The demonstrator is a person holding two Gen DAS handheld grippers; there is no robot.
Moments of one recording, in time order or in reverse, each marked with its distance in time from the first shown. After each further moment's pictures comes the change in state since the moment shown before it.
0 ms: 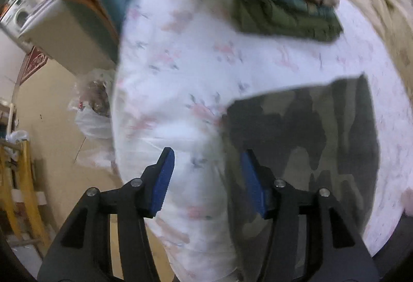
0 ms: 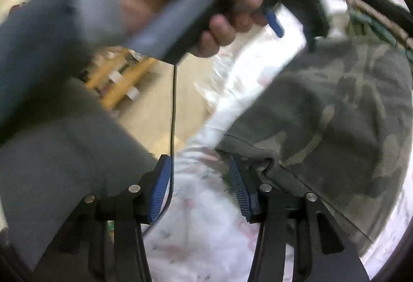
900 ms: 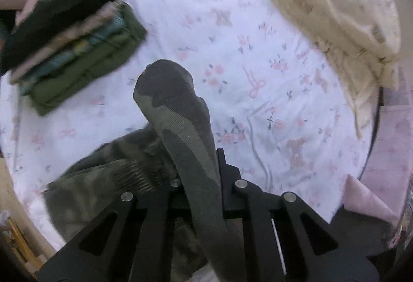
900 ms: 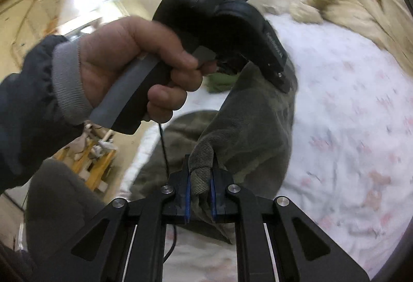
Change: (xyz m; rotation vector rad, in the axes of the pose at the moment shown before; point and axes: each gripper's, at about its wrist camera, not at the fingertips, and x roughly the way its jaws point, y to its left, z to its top) left arm -0.038 -0.325 0.049 0.381 0.096 -0.286; right arm -0.200 -0.155 -0.079 0.293 -0.375 -0.161
